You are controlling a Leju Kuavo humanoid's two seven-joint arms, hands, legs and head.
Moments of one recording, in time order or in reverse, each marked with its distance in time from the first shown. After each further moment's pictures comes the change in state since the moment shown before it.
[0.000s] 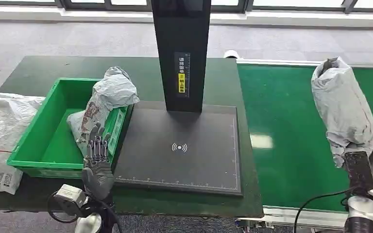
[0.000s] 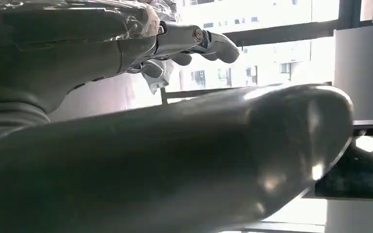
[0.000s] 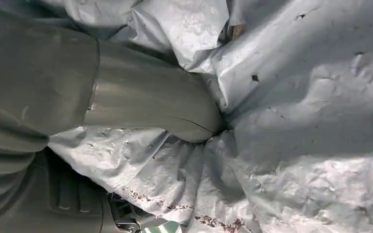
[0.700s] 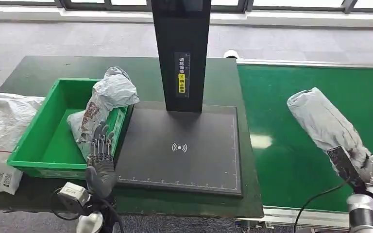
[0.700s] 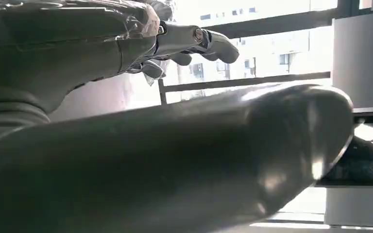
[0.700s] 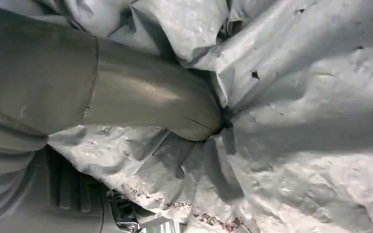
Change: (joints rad) left arm -0.017 0.002 -0.006 0.018 -0.015 -0.014 0.000; right arm -0.172 -0.120 -0.079 0.443 0.453 -0.190 0.112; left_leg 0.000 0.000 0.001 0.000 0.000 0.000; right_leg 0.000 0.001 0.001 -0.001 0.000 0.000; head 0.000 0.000
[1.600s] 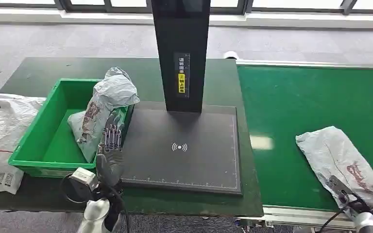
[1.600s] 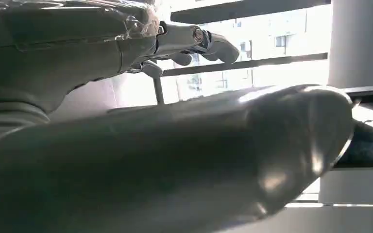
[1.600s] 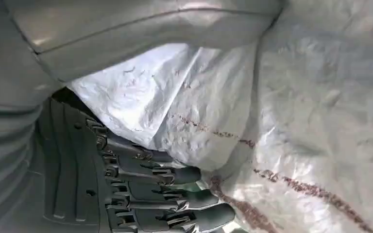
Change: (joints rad) left arm -0.115 0.003 -0.016 0.119 0.015 -0.060 0.000; right arm 0.105 -0.079 0.017 0.114 0.496 0.297 0.576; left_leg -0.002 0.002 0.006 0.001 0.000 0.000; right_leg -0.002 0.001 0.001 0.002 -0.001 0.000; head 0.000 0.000
